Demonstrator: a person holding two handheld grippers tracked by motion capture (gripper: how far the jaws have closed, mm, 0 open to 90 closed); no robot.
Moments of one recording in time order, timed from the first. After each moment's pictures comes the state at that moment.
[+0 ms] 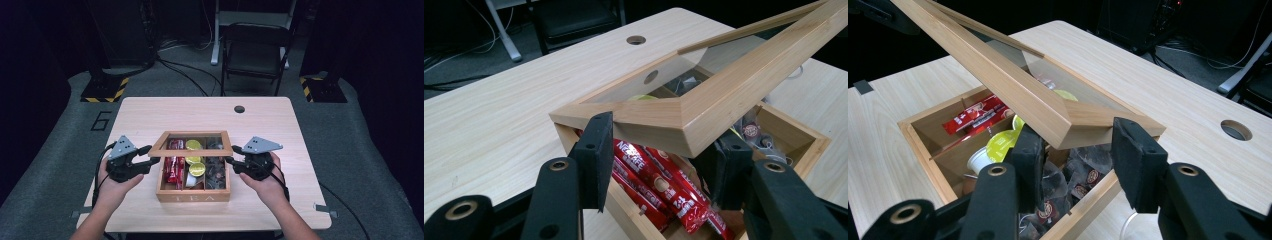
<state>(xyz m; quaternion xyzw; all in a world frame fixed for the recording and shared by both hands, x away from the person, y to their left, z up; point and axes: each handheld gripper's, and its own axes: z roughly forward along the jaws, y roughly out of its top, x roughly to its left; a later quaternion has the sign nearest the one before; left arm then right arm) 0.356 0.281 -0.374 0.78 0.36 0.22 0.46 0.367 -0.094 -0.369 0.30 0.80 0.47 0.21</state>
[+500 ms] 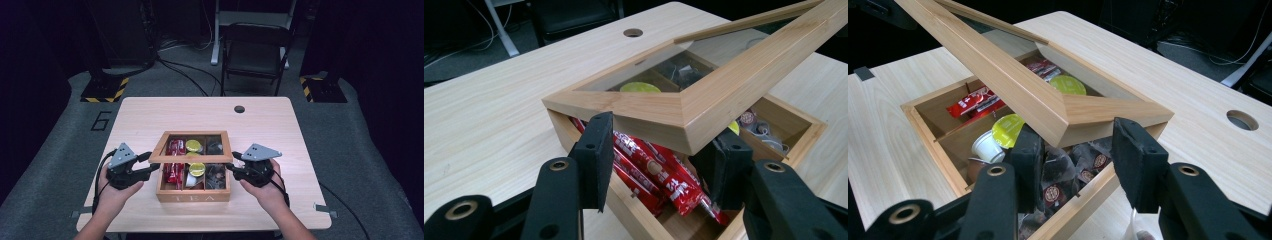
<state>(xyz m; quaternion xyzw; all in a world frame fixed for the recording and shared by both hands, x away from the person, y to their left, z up) 0.344 0.282 -0.389 0.78 0.36 0.22 0.46 0.356 -0.095 -0.383 0.30 0.81 0.47 0.21</state>
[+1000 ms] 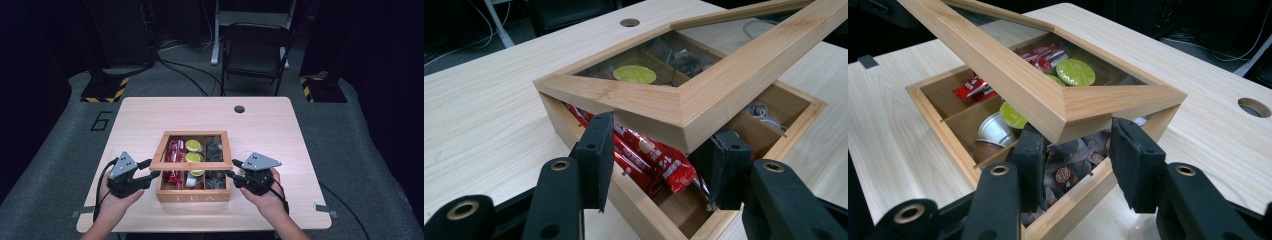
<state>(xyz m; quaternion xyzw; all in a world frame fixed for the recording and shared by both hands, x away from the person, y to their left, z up) 0.330 0.281 -0.409 0.78 0.36 0.22 0.46 0.344 -0.098 -0.403 0.30 0.81 0.47 0.20</state>
